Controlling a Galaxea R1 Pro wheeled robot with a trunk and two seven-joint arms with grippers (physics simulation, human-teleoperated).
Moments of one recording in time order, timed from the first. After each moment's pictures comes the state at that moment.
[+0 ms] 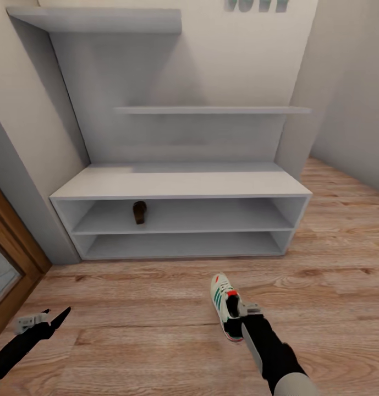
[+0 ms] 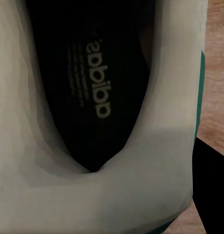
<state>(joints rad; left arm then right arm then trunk) -0.61 0.50 0.13 -0.03 0.56 -0.48 -0.95 -0.50 0.12 -0.02 -0.77 0.07 0.64 -0.08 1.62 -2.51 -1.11</state>
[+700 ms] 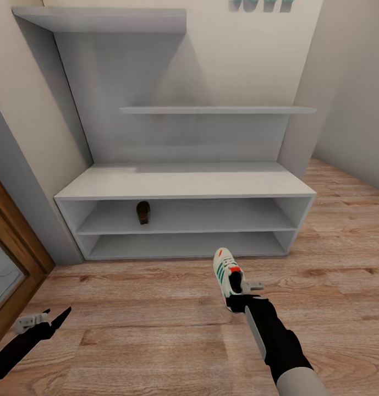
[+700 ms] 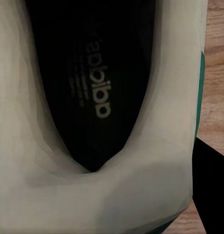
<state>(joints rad) -0.61 0.49 0.13 -0.03 0.56 -0.48 -0.96 -0.50 0.12 -0.02 -0.97 0.07 0.64 -0.08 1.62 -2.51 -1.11</state>
